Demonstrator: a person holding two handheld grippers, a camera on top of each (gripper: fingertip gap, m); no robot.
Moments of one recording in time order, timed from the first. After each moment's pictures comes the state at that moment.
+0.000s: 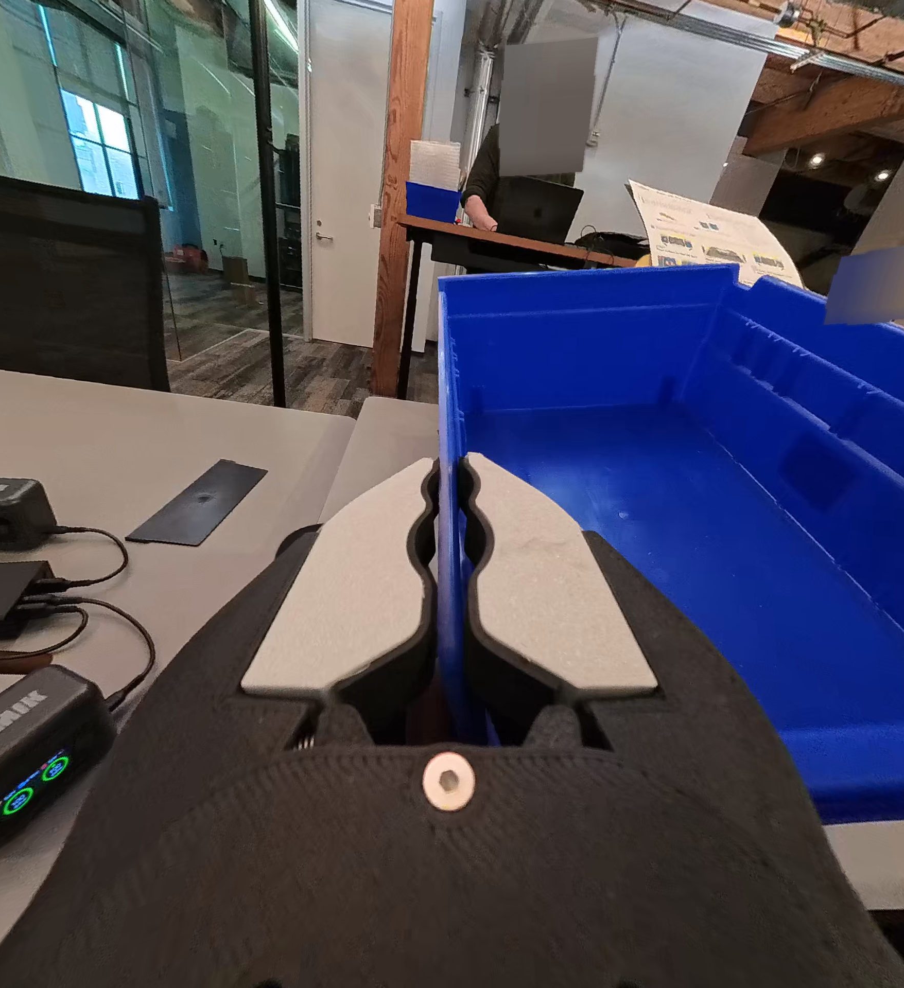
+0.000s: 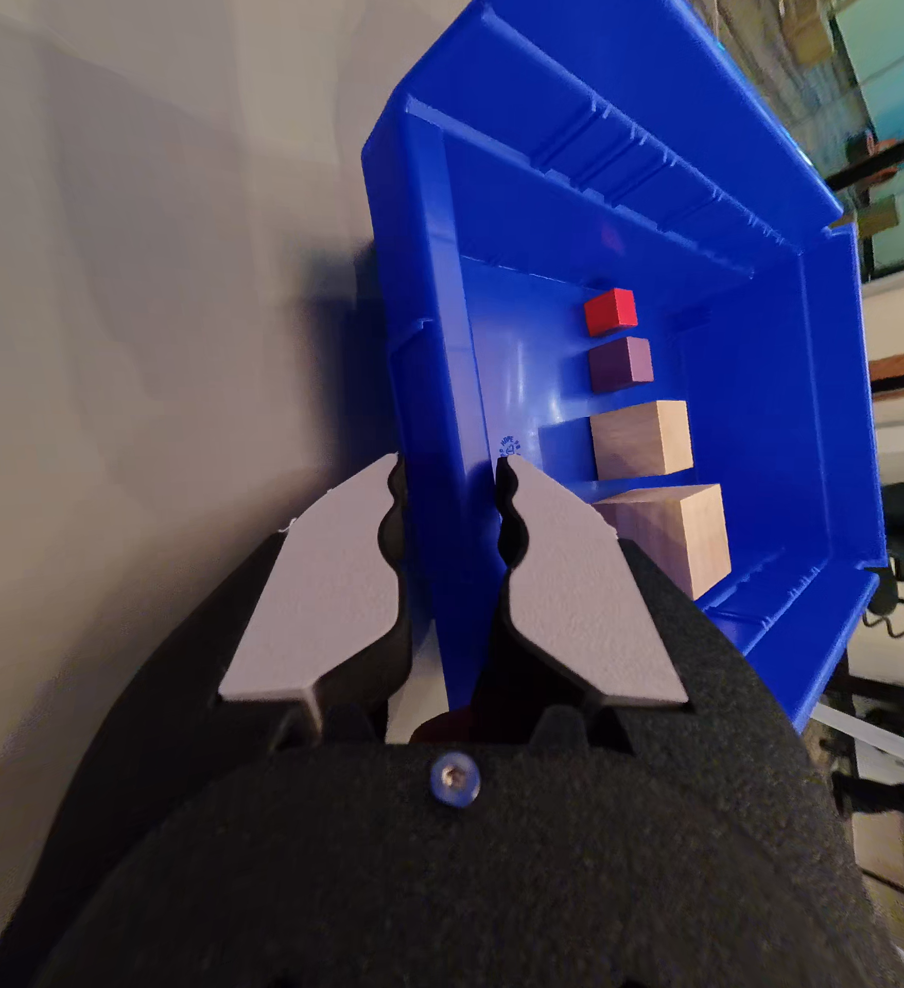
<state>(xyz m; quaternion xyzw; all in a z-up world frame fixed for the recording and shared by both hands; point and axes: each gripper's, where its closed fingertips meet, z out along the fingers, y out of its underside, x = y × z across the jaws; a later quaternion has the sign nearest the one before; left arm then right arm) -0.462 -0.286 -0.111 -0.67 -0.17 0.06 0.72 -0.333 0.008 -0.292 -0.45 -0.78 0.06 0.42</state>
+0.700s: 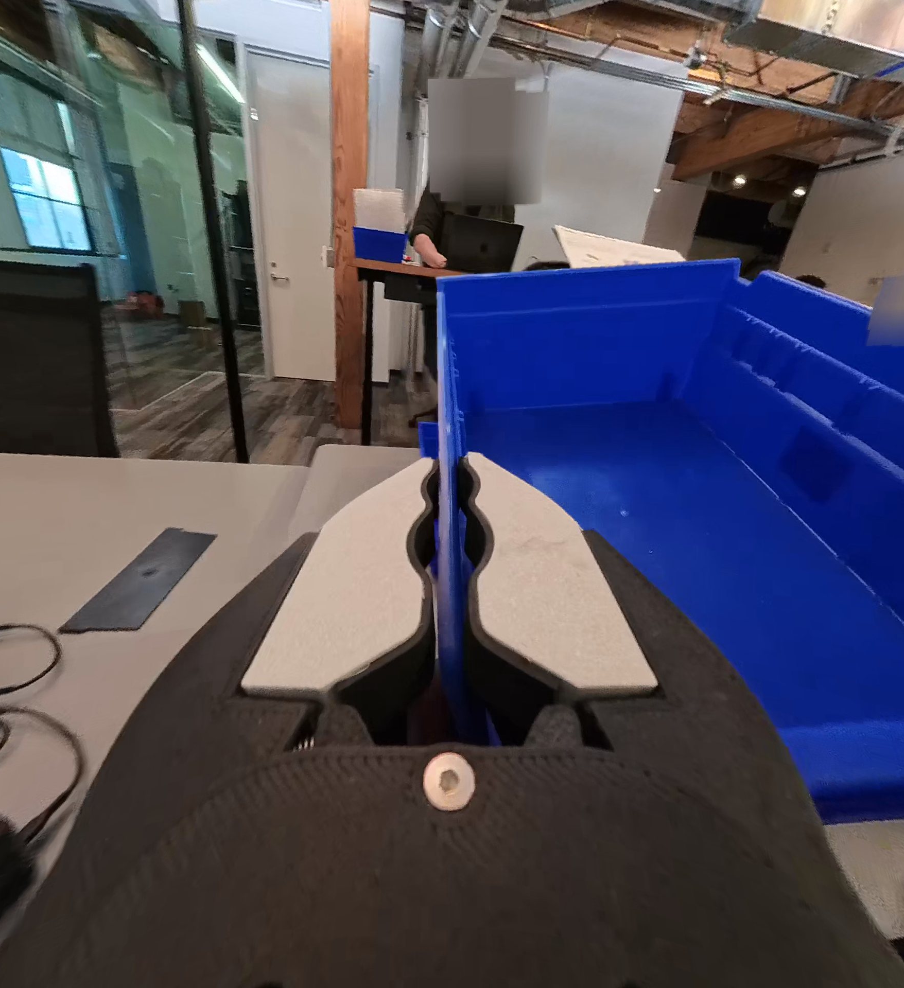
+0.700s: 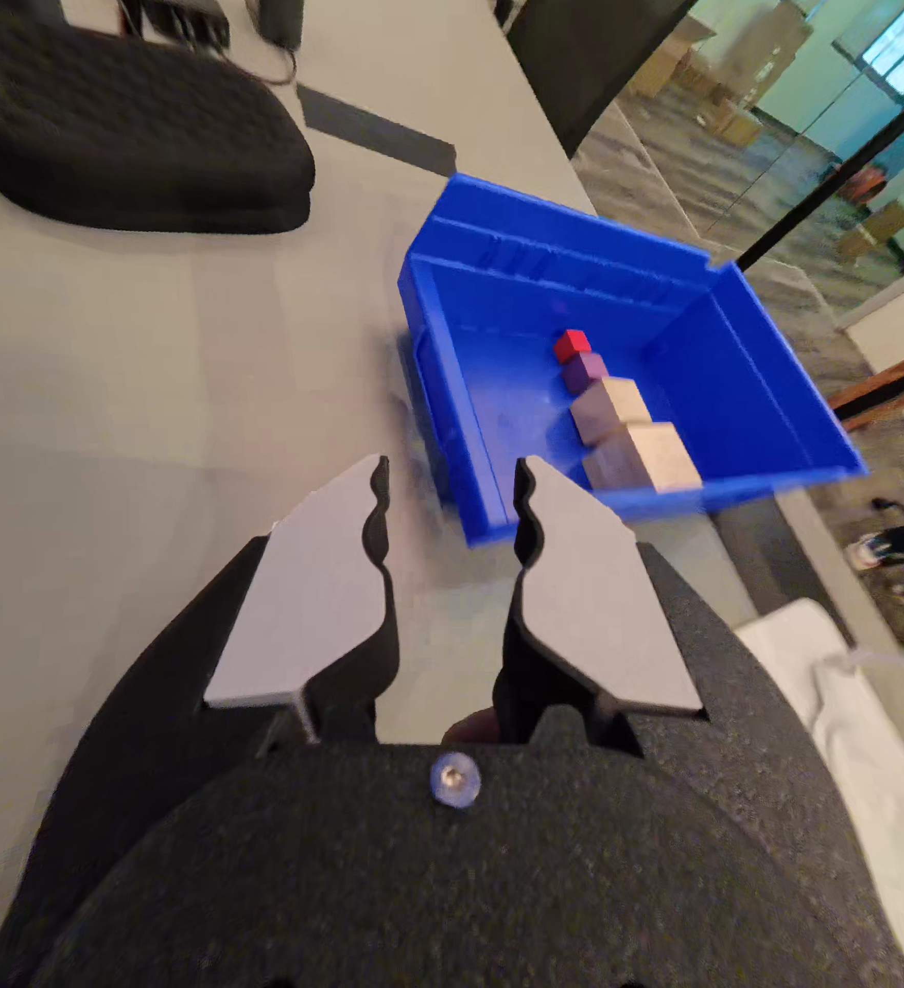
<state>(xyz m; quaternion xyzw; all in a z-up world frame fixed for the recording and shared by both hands) -0.427 -0.259 -0.064 -0.66 -0.12 0.05 0.74 -0.295 -0.001 -0.212 -0.50 -0.69 0.24 0.45</state>
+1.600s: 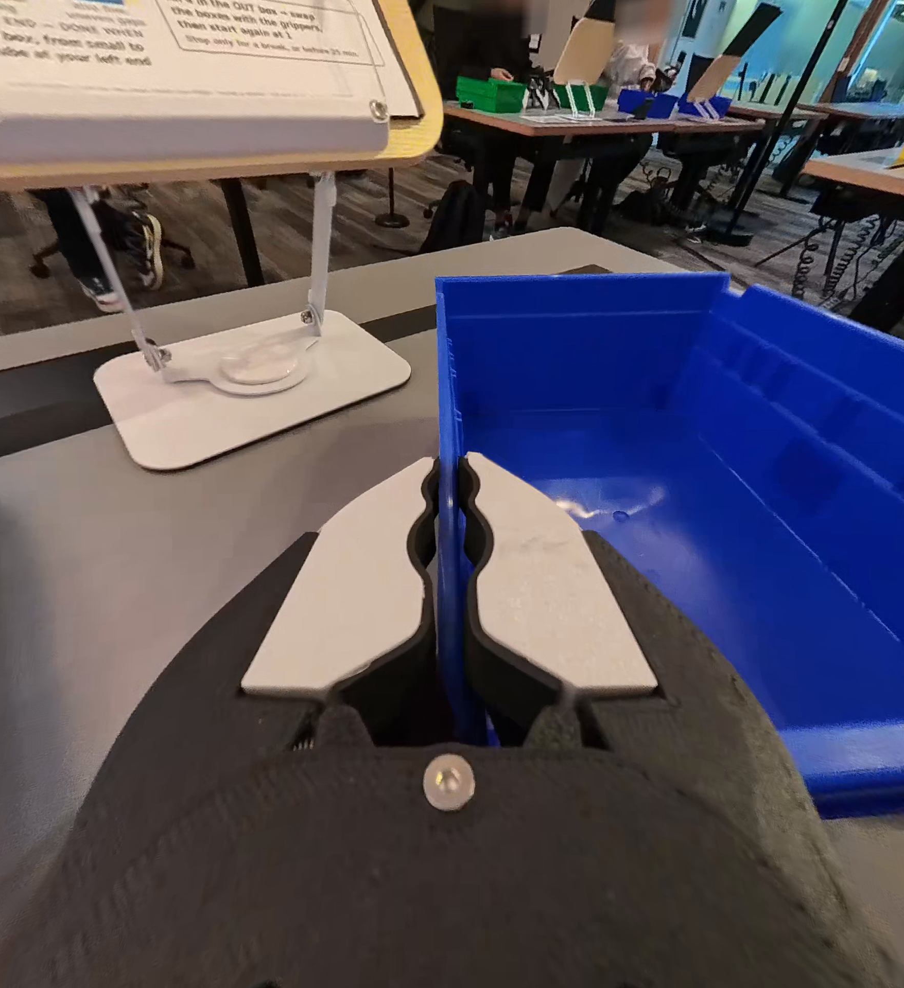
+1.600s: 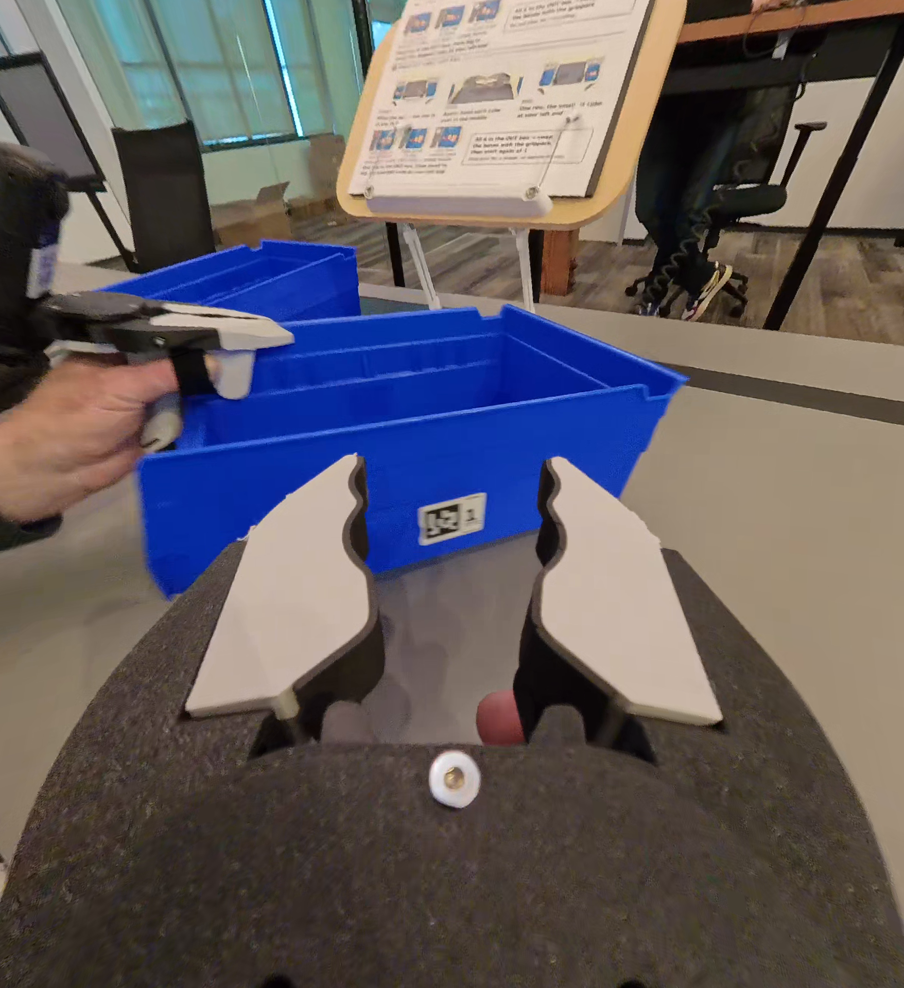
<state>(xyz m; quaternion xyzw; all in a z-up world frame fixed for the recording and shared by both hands) -0.115 0.115 -0.210 -0.78 0.09 -0.12 0.60 0.135 0.081 -0.172 -0.69 -0.31 0.31 0.57</state>
